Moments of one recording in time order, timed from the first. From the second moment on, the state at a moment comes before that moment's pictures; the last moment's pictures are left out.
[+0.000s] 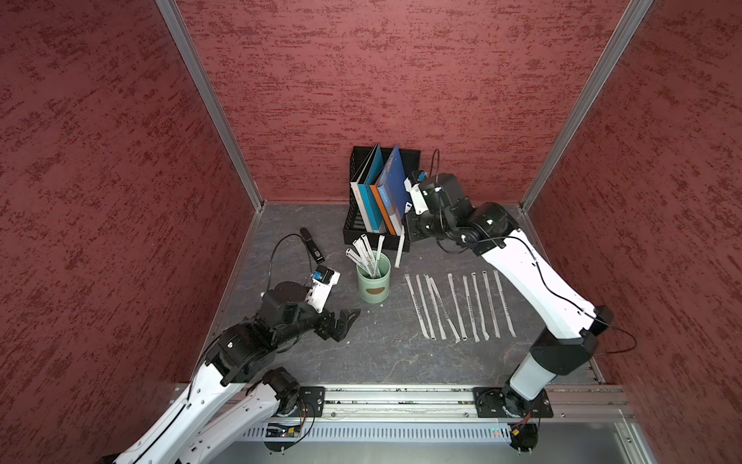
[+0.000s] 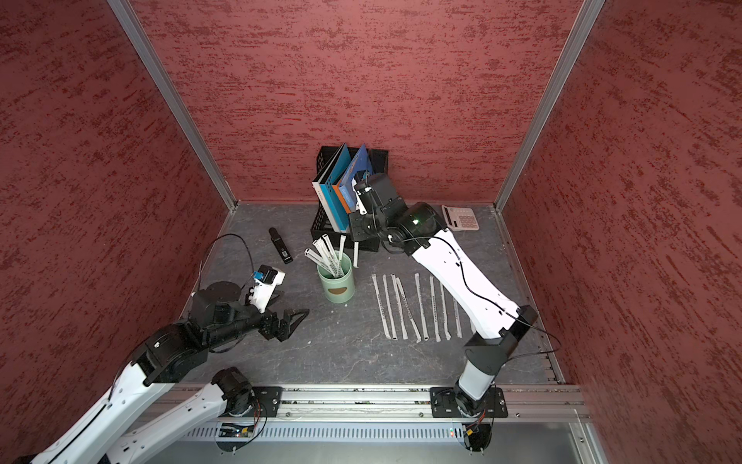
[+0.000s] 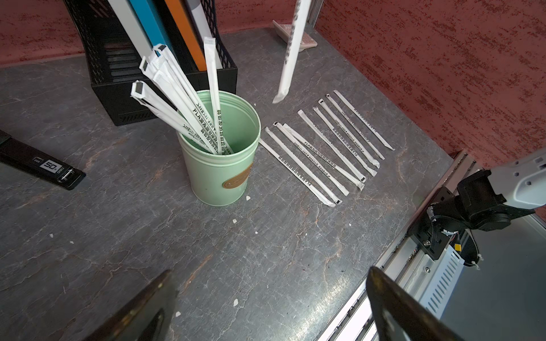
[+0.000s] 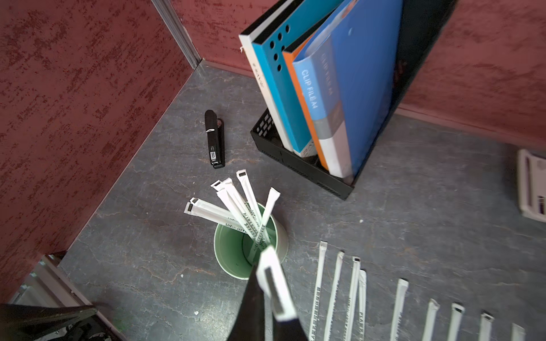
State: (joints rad) left arm -0.67 0.61 0.86 -0.82 0.10 -0.21; right arm 0.73 1.66 2.10 -1.09 0.15 0.32
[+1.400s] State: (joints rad) left arm -0.67 0.65 0.86 -0.85 0.10 -0.21; right arm 0.06 1.83 1.66 -1.40 0.54 0.26
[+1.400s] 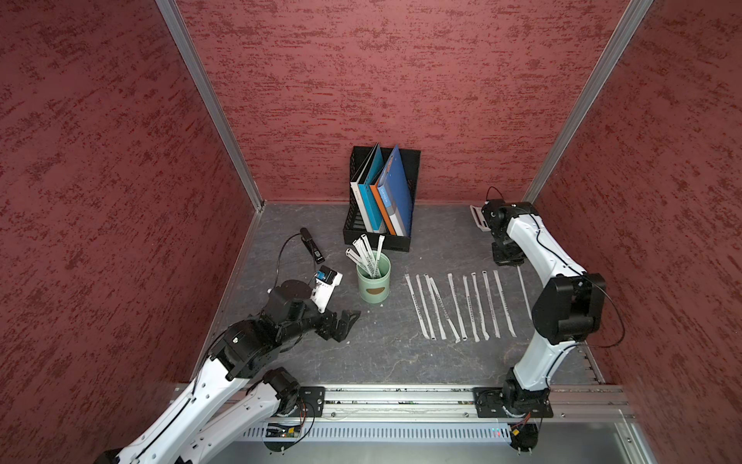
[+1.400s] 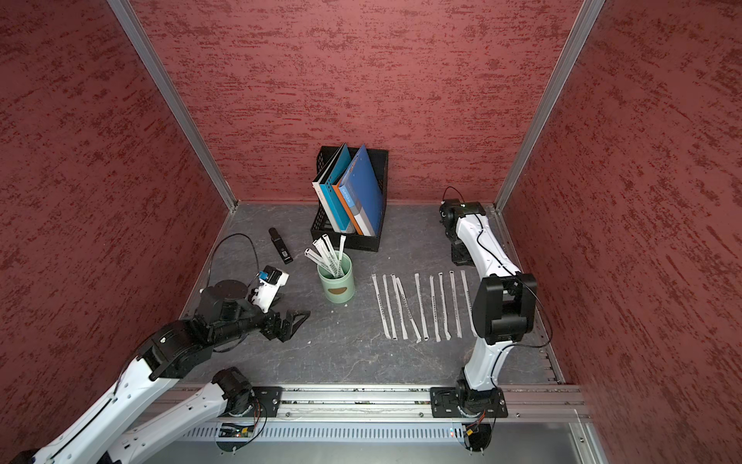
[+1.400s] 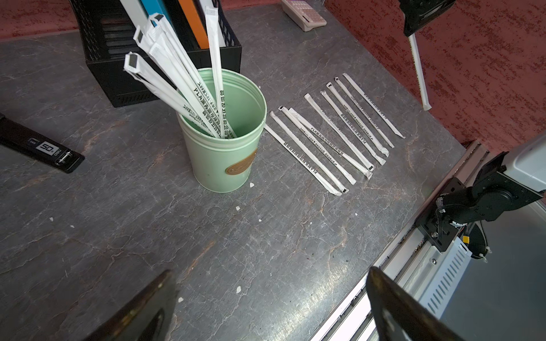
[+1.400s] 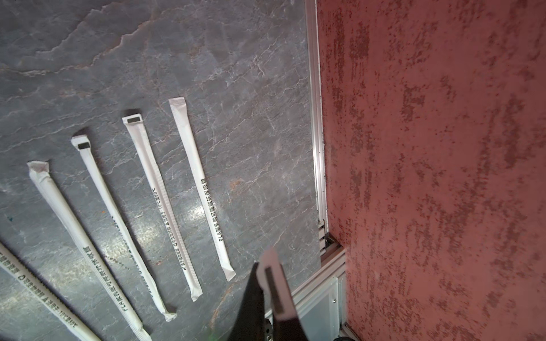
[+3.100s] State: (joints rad) left arm -0.67 0.65 0.86 -0.85 0.07 -0.21; right arm -0.07 2.12 1.61 -1.17 0.47 0.18
